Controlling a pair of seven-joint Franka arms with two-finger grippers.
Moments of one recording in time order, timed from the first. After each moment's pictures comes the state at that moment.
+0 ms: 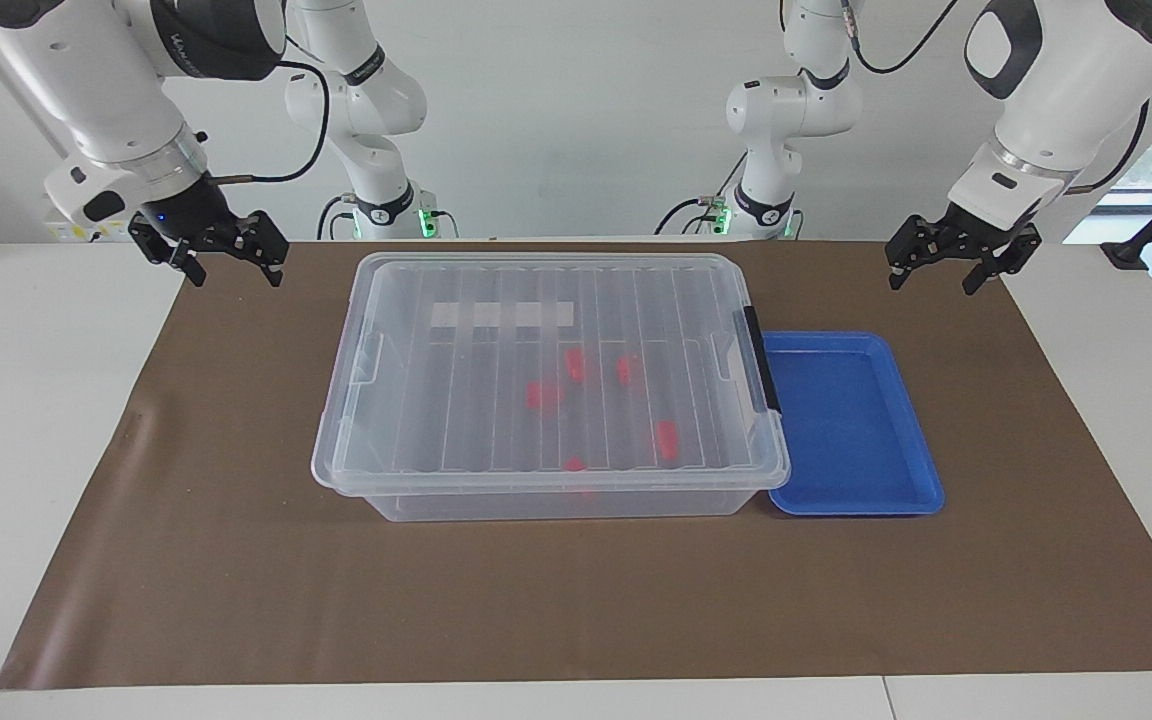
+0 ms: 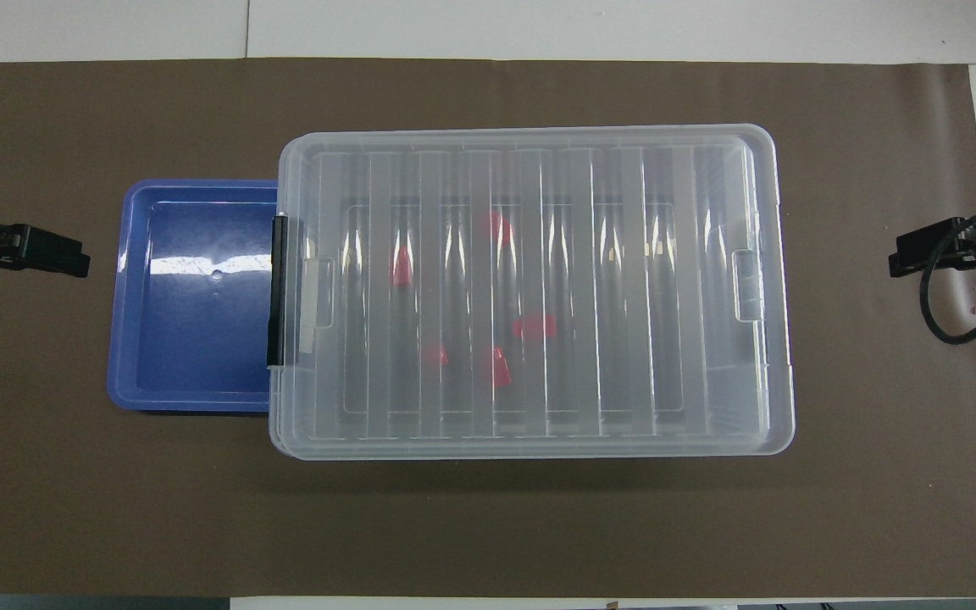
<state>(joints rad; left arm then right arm) -0.03 -0.02 -0.03 -1.64 -0.01 1.61 0.11 -0.06 -0.01 0.01 -1.62 0.01 1.56 0.00</state>
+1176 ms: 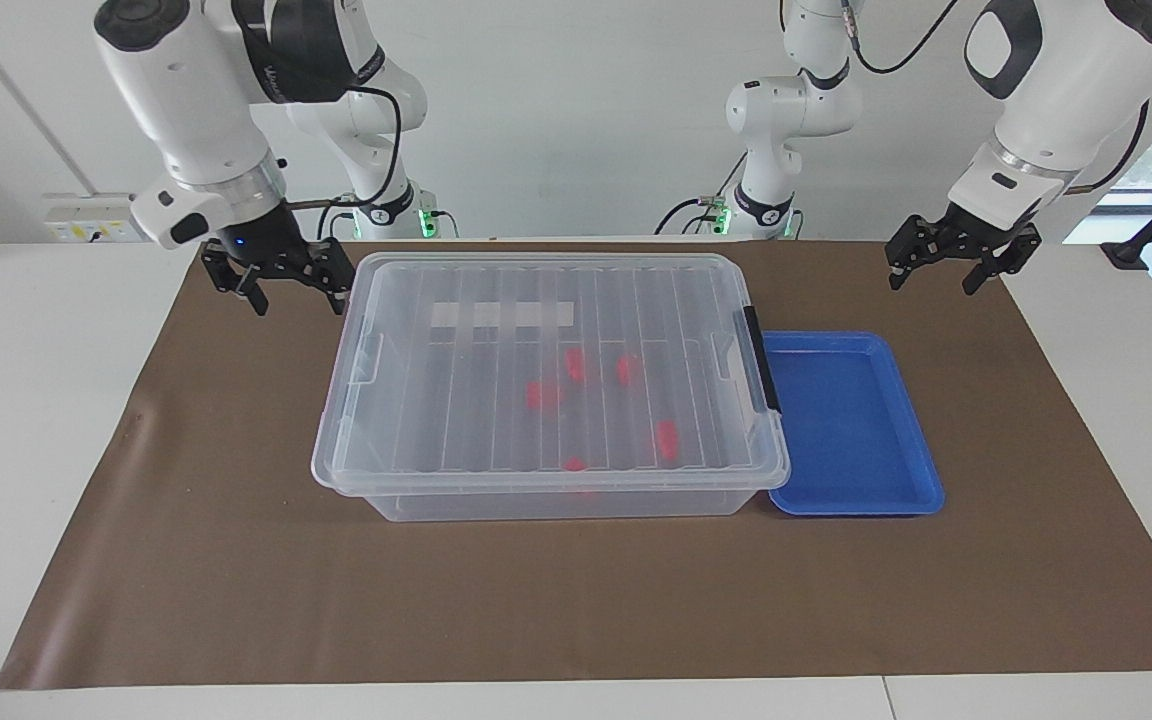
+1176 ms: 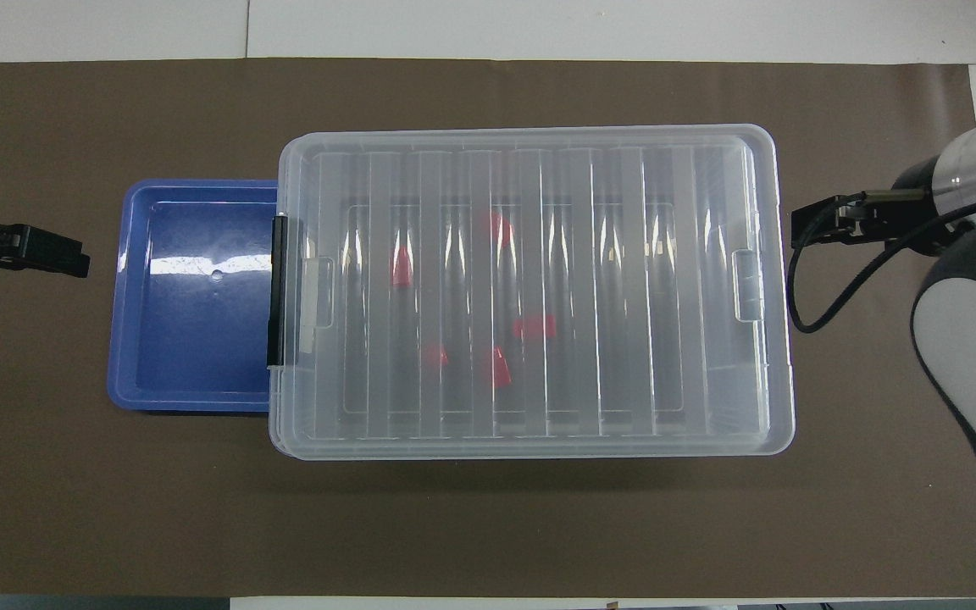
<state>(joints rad) -0.03 -0.02 -0.03 -1.64 -0.01 1.61 0.11 0.08 0.04 0.04 -1.67 0.02 1.74 0.17</state>
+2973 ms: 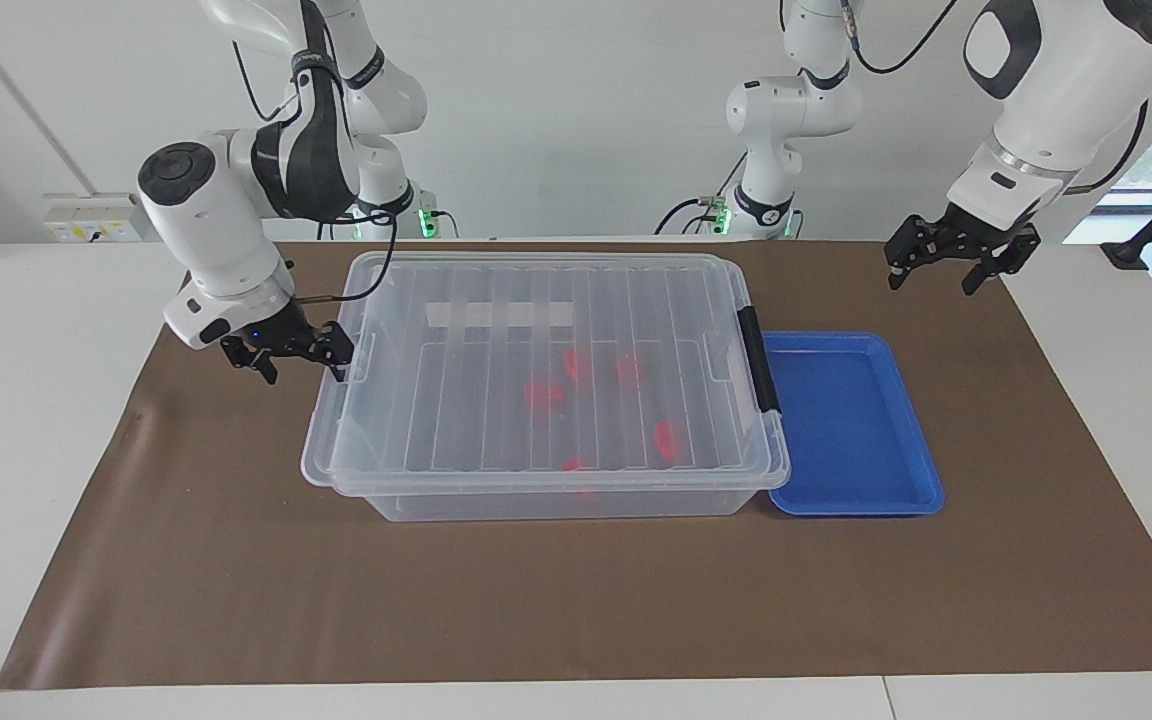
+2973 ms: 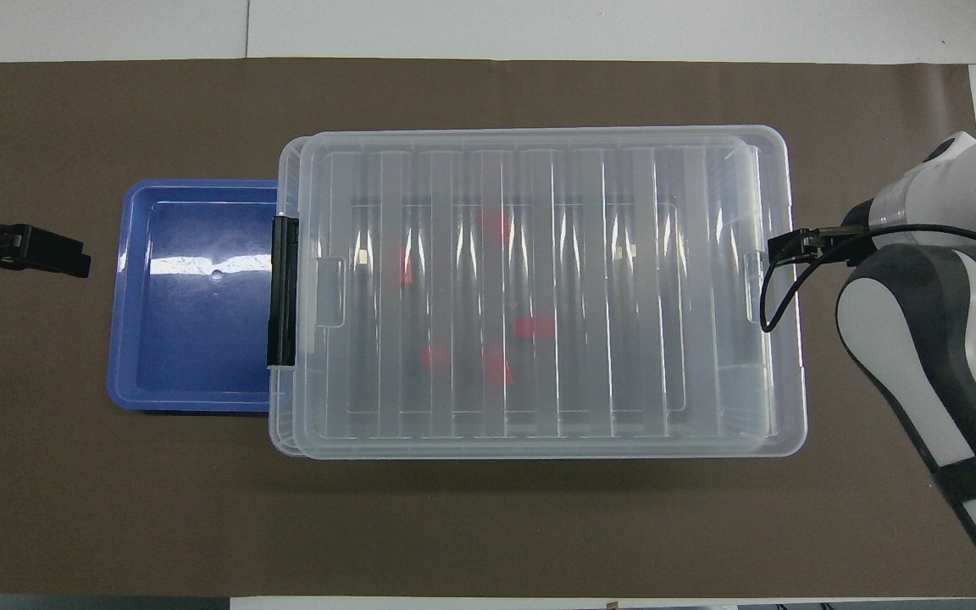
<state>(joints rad) -0.03 -0.02 -0.03 -1.64 -0.01 1.61 0.11 -0.03 0.06 0.03 -1.94 0.02 2.02 -0.02</state>
